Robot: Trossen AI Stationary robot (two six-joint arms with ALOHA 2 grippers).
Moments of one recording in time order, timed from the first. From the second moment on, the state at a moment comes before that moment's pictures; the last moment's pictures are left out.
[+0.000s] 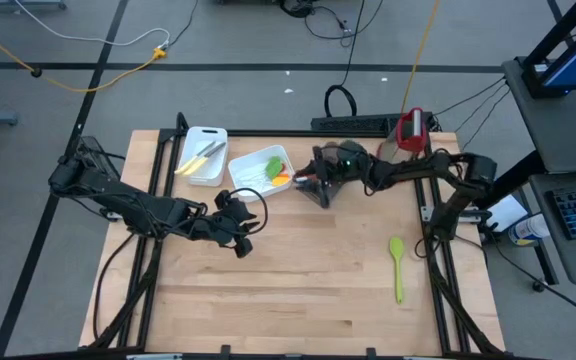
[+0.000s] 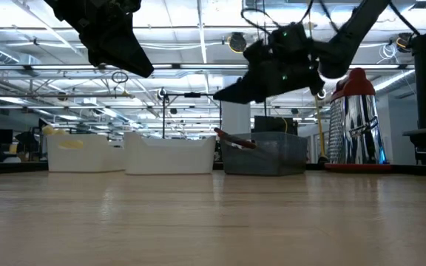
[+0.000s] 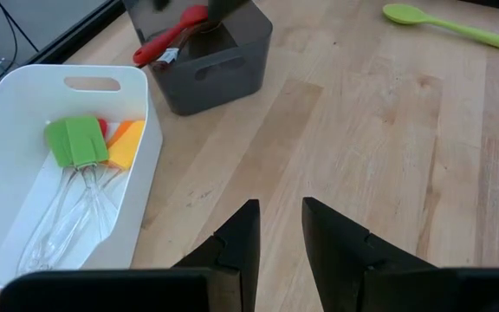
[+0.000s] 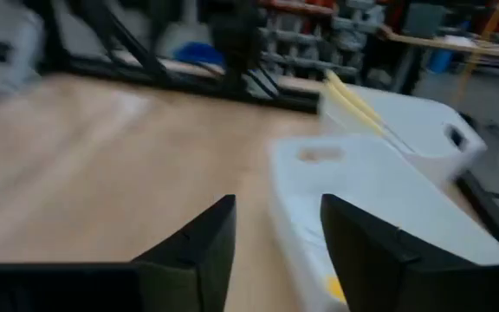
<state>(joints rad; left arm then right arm) -0.29 1.28 0.85 -0.34 -0.52 -0.51 -0.39 1.67 0.77 0.67 -0.50 -0.25</state>
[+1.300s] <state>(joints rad) -0.29 1.28 0.85 -0.34 -0.52 -0.53 0.49 1.24 0.62 -0.48 -0.24 1.24</state>
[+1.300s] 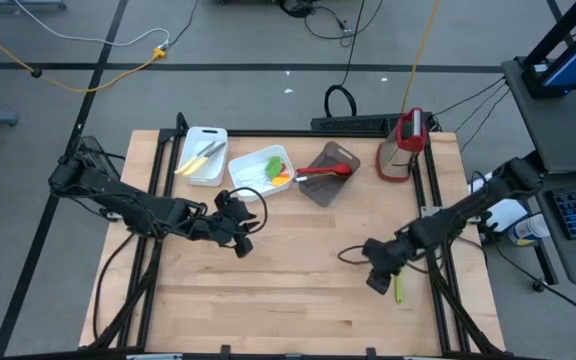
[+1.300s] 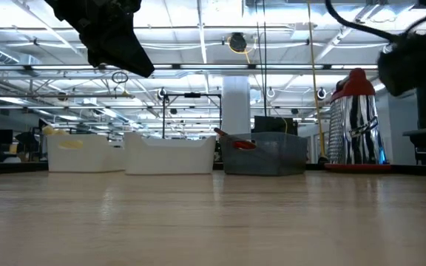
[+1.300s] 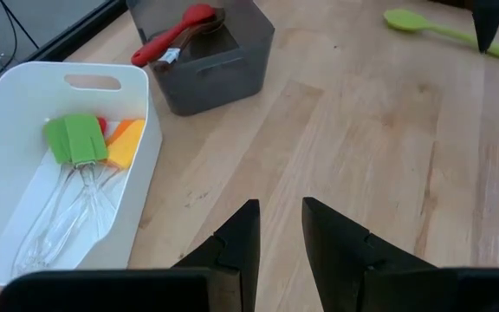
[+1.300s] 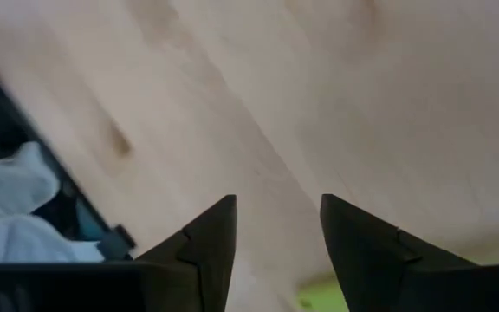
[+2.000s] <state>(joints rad) -0.29 1.28 0.85 -0.34 -0.53 -0.53 0.64 1.24 0.55 -0.80 -0.13 1.79</state>
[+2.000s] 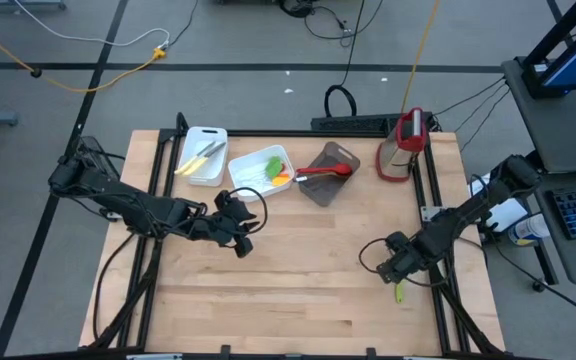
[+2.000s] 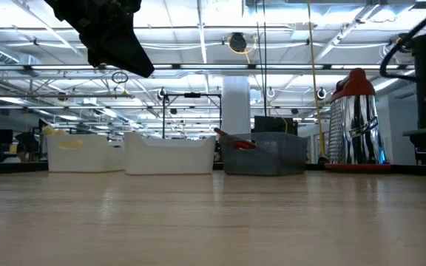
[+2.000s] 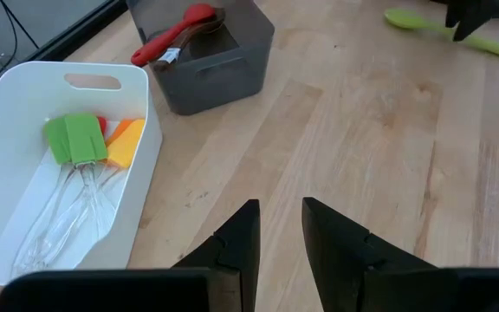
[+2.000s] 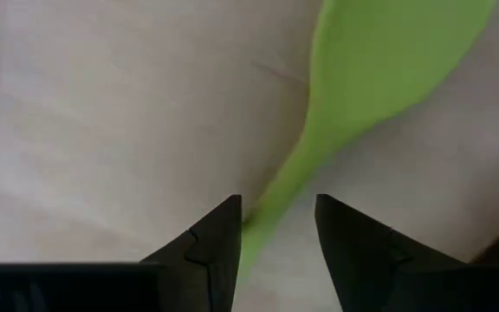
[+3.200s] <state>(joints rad) -0.29 1.28 0.85 -0.24 -0.55 -0.47 0.56 1.24 0.56 -0.57 0.19 1.17</state>
